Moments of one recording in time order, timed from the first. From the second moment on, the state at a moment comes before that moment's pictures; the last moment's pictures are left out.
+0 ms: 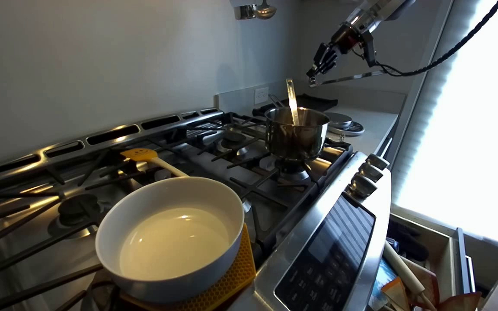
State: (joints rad) arm -0.56 0.72 0.13 -1.26 0.67 1.93 -0.95
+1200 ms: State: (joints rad) arm -0.22 0.08 0.00 -2.08 0.51 2.10 -0.91
